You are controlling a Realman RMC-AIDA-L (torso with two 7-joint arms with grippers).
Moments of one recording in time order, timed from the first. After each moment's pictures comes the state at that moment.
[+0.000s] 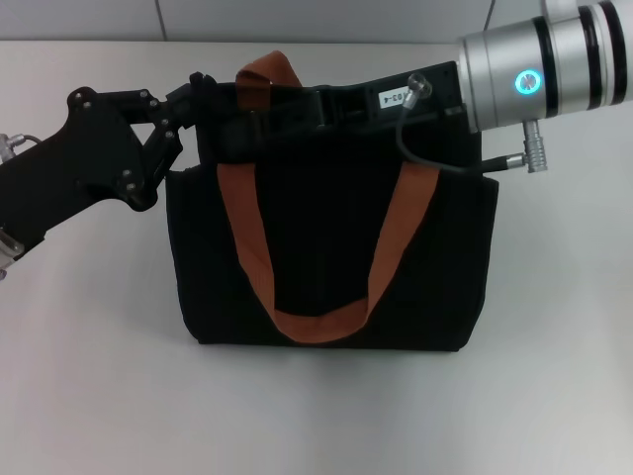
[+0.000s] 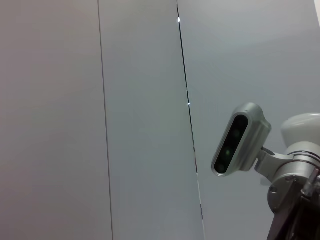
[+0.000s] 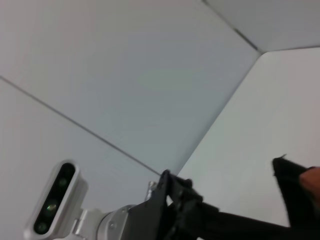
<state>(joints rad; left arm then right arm) -0.43 -2.07 0.59 0.46 1.60 1.77 -0.81 0.84 2.08 -1.22 -0.77 -1.71 -1.43 2.42</state>
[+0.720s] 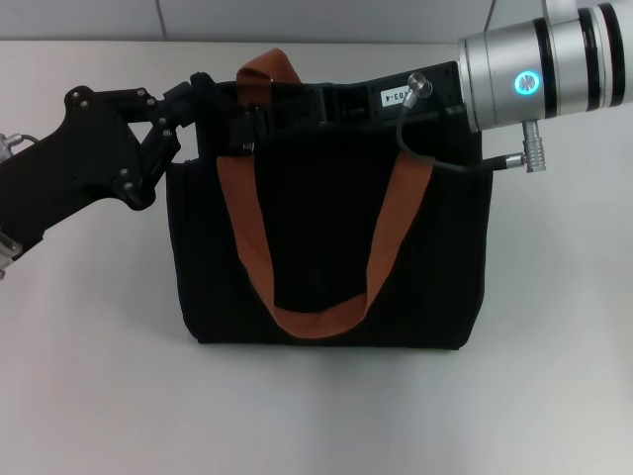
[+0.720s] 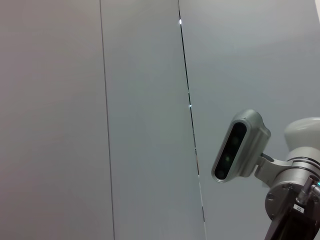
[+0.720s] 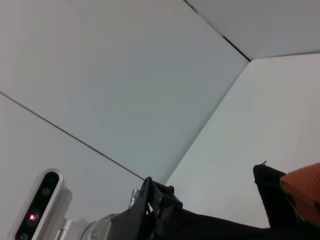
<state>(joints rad) -0.43 -2.07 0.59 0.46 1.59 1.78 -0.81 0.83 2.08 -1.22 -0.76 -1.71 -1.39 2.42</state>
